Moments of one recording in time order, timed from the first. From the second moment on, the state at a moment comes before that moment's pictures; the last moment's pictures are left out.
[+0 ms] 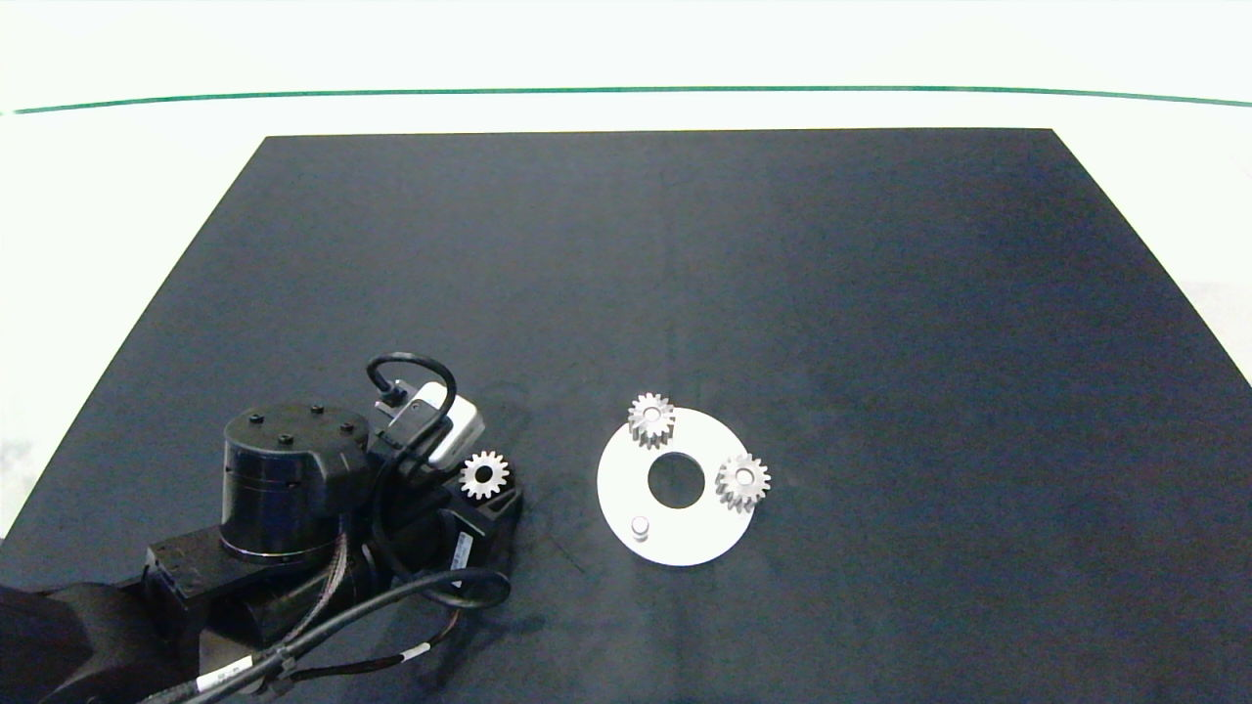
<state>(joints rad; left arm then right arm) -0.56 1.63 -0.47 -0.77 0.18 0.21 0.31 0.29 -0.54 0.10 -0.55 -0.25</state>
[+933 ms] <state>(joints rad) -0.56 1.64 -0.46 -0.80 0.17 0.23 0.31 0.29 -0.55 0.10 -0.55 -0.25</state>
